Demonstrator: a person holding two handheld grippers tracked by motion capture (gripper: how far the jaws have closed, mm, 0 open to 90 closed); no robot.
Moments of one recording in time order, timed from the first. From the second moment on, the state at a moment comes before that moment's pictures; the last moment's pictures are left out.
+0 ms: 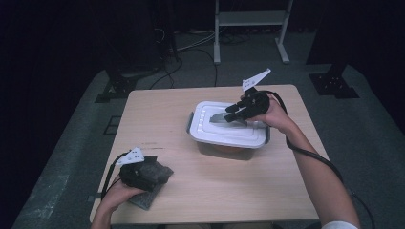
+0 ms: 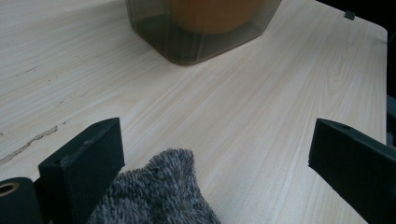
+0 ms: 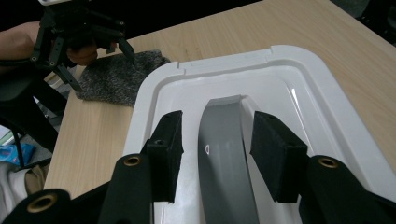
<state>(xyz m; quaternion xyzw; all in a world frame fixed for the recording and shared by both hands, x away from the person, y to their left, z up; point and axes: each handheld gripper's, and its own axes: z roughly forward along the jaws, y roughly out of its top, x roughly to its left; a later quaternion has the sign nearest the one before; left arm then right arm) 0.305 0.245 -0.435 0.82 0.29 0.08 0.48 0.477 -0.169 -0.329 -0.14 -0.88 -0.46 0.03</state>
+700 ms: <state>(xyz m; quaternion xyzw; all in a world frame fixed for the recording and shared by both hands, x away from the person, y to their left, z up) 0.303 0.243 -0.434 0.82 0.29 0.09 0.48 0.444 -0.223 -0.320 -0.18 -0.86 -0.48 0.01</state>
